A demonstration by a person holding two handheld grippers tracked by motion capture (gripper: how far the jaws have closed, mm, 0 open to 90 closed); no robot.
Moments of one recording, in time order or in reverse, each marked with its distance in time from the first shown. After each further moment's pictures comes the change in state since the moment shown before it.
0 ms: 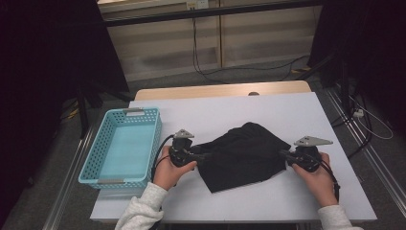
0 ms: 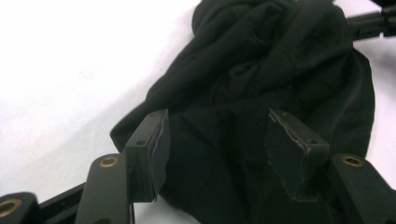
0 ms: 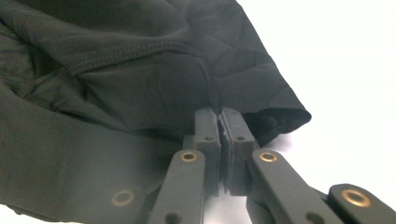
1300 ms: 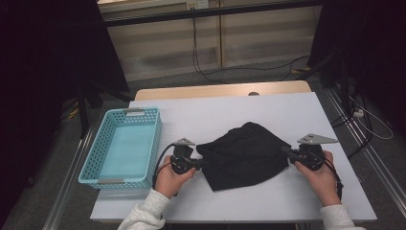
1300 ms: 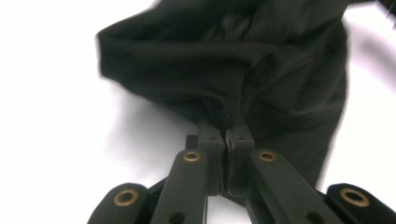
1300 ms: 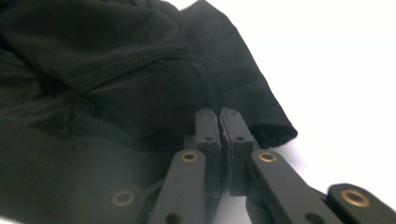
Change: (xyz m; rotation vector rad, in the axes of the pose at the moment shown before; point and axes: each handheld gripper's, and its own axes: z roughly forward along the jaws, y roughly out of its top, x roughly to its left) left arm -0.003 -0.010 -0.009 0.031 -0.075 -0.109; right arm -0.003 0.007 -0.010 -0.048 0.011 0.011
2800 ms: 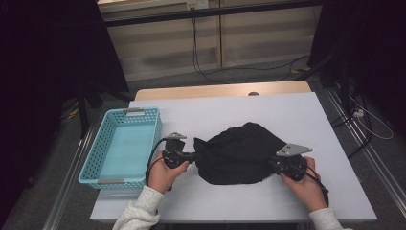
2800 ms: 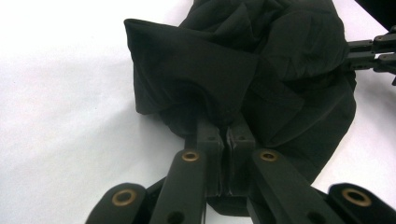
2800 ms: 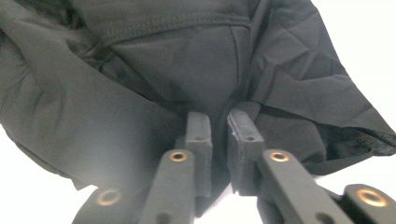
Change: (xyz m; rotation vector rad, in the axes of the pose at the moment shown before) left arm 0.011 0.003 -0.006 -0.014 0.048 -0.018; right arm 0.047 -0.007 0.017 0.116 -0.011 -0.200
